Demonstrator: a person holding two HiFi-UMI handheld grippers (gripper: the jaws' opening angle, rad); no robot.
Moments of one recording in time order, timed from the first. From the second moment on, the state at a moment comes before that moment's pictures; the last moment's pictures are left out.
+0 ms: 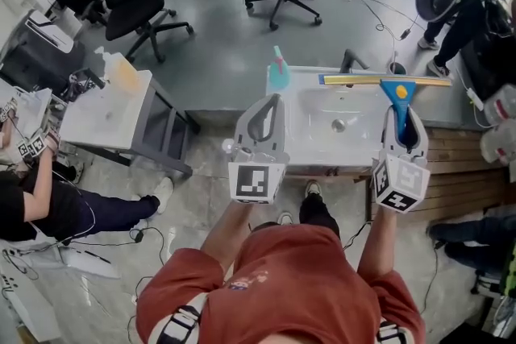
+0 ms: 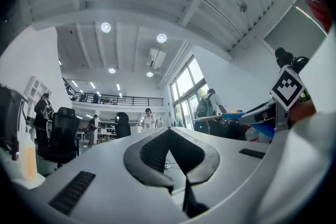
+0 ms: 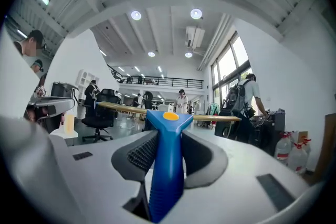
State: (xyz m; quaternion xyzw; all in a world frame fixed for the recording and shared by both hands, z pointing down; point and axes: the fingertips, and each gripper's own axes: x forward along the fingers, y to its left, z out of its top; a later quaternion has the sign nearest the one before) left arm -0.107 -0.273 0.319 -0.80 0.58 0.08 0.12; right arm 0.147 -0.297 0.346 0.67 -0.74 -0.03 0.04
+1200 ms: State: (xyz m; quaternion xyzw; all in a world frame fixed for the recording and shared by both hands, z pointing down) left arm -0.125 -0.258 0.336 -0.79 0.58 0.10 0.14; right arm 0.115 -0.278 0.347 0.66 -0.74 -0.12 -0.04
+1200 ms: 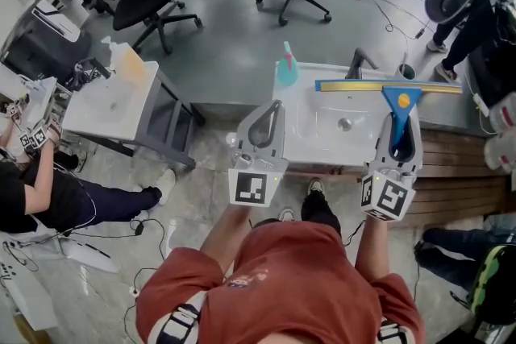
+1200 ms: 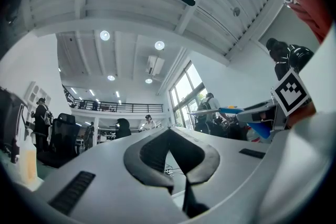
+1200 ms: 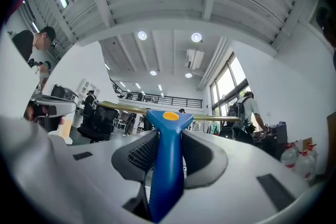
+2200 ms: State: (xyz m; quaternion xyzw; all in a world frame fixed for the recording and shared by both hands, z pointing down) left arm -0.127 -0.265 0.336 -0.80 0.58 0.10 0.14; right arm 0.115 -0.282 0.346 0.67 -0.74 -0.12 -0.03
